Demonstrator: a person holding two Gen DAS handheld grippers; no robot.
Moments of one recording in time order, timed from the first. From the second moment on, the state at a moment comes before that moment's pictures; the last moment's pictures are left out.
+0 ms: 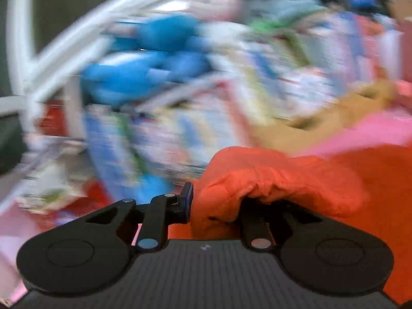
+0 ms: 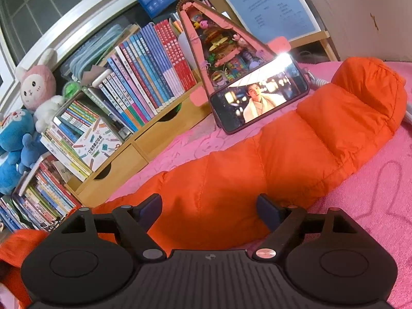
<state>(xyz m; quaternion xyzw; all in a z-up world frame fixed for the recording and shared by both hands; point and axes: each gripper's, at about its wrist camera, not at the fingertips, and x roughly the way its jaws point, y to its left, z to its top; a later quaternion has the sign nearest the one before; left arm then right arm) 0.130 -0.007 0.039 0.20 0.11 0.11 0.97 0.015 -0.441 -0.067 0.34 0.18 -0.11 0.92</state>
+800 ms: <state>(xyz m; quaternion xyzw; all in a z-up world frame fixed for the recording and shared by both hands) 0.061 0.267 0.040 -0.09 0.18 0.33 0.92 0.019 -0.432 -0.064 0.31 0.20 -0.10 0.92</state>
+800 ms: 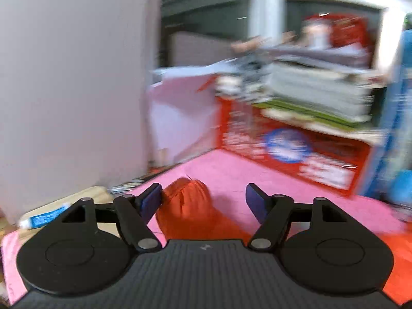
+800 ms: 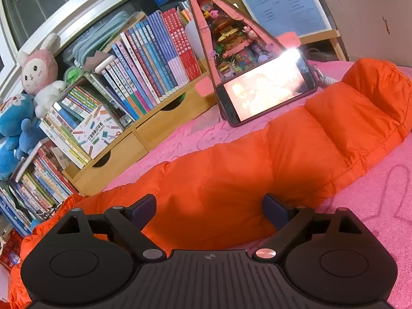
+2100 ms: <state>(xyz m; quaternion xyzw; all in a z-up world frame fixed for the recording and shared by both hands) 0.002 0.133 0.045 -0.10 0.28 -0.11 0.95 0.030 -0.300 0.021 -0.04 0.31 0.06 0.95</state>
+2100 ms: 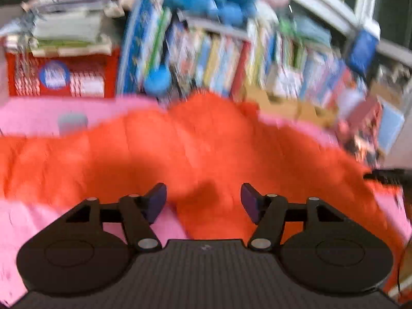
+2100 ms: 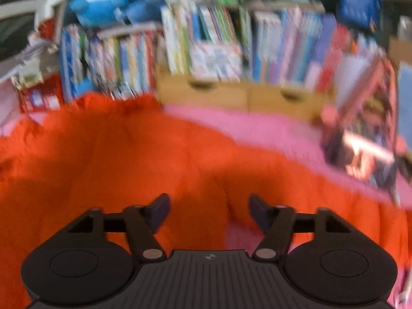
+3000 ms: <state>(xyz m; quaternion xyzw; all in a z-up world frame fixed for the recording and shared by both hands) 0.152 0.116 0.083 -0.02 0.24 0.00 0.97 0.104 -0.209 -0.048 -0.04 0.33 0.14 0.93</state>
